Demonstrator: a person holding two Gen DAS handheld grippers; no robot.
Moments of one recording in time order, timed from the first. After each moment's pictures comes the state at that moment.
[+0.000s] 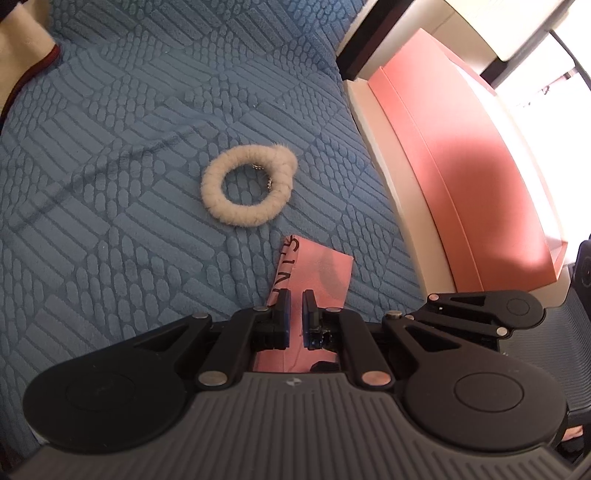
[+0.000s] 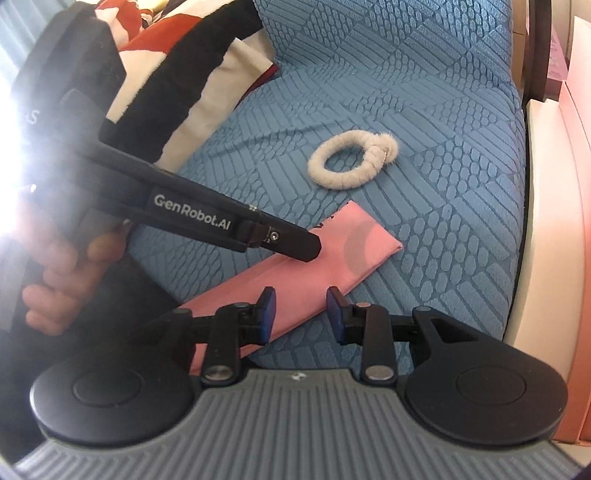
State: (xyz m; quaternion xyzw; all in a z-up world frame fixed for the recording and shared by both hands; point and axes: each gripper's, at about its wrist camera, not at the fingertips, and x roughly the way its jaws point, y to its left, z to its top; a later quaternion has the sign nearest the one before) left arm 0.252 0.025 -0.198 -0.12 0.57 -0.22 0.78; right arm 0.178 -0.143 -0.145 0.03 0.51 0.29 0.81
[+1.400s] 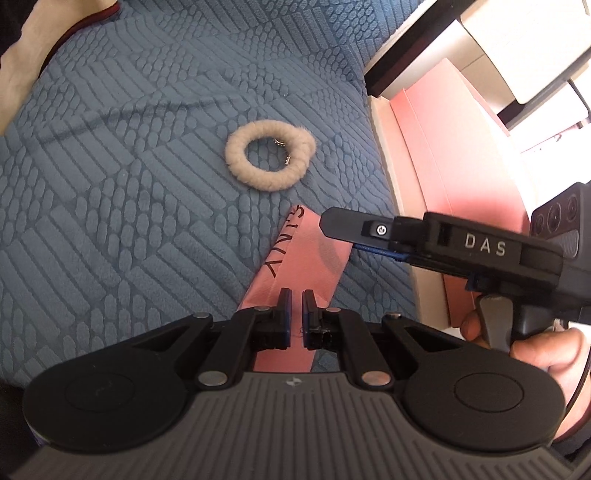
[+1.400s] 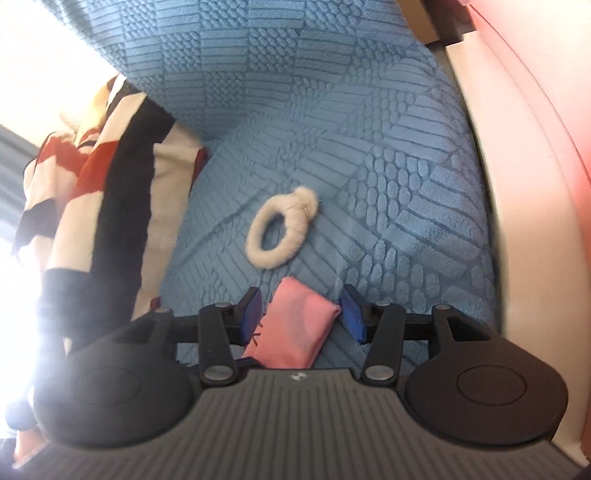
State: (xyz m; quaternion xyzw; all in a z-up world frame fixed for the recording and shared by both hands) left arm 0.211 0.028 -0.199 -0.20 0.56 -0.17 0.79; right arm 0.229 -0.197 -0.165 0.25 0.51 0.22 0.79
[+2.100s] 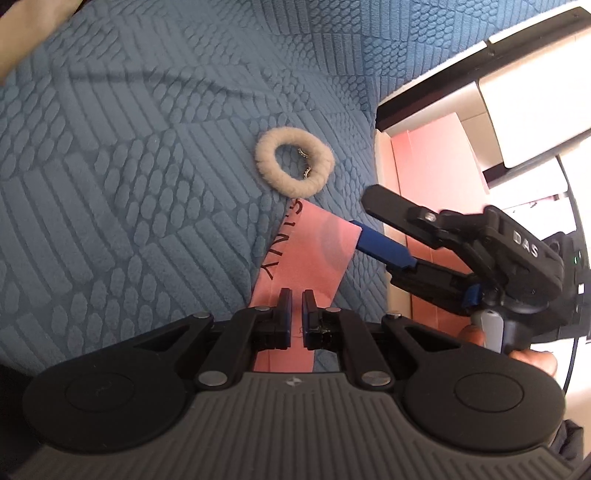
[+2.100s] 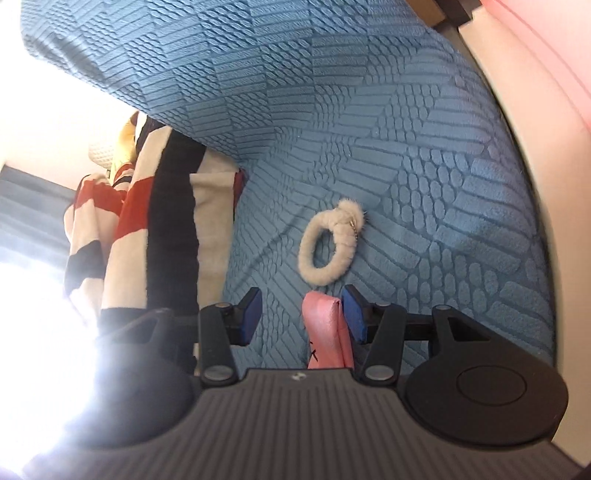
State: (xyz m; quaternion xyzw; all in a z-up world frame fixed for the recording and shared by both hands) left arm 0.203 0.062 -0.217 -0.32 0.53 -0.17 0.77; right arm 0.241 -0.197 -0.162 0.36 0.50 0.25 0.75
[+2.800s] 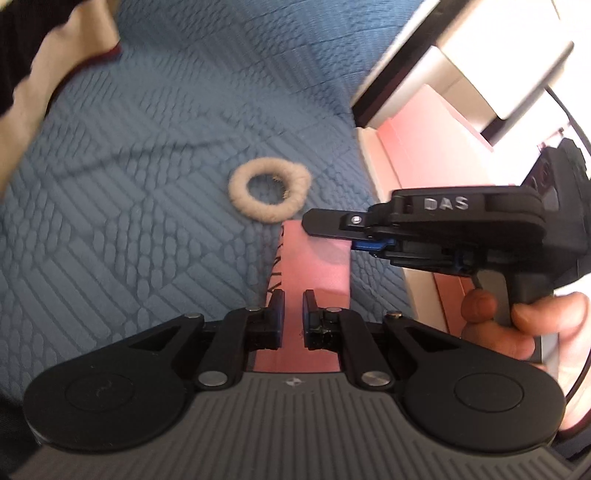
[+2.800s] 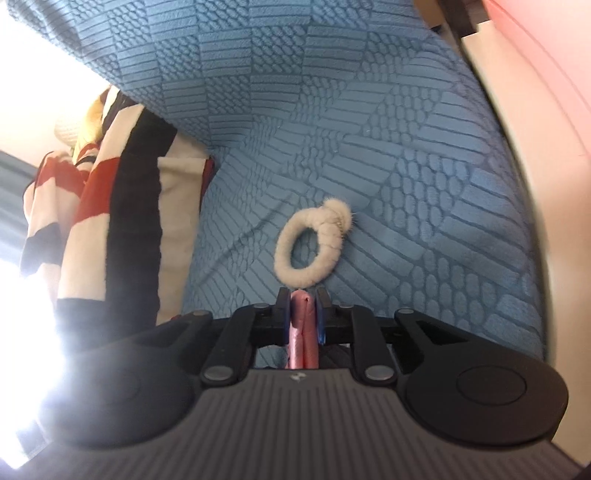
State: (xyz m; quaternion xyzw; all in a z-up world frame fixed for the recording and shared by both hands) left arm 0.194 0.037 -0.181 -0.17 0.49 -0.18 0.83; right arm 0.242 -0.178 -0.157 0.29 0.52 0.20 0.78
